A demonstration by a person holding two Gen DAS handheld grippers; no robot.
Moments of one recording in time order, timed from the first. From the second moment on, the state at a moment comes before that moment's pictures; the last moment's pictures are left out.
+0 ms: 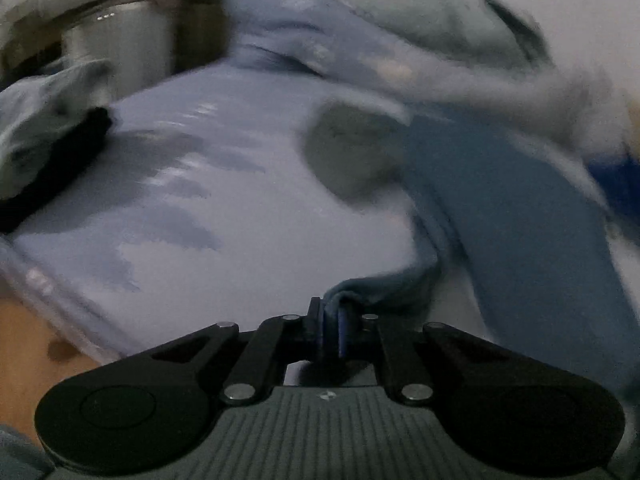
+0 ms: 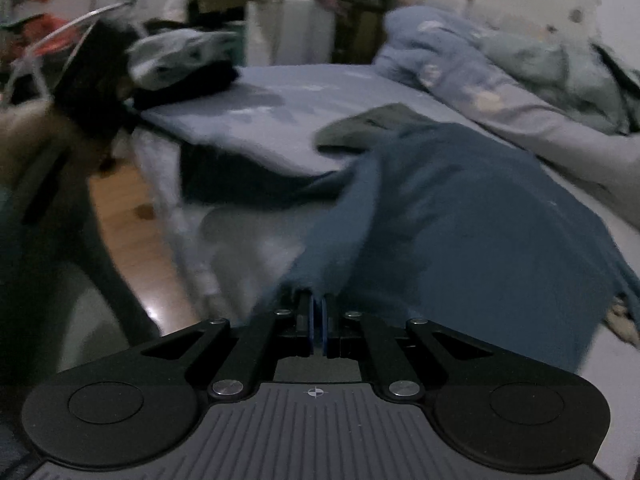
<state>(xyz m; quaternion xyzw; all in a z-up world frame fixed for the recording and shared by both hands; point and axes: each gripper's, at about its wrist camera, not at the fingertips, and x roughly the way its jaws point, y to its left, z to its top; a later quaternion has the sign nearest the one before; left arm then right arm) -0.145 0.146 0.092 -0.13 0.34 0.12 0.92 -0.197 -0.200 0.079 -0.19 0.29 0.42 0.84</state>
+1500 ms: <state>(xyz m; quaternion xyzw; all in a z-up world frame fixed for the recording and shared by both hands) -0.129 0.215 0.086 -0.18 0.33 0.09 0.92 -0.251 -0.027 -0.014 -0.48 0.24 0.43 0.72</state>
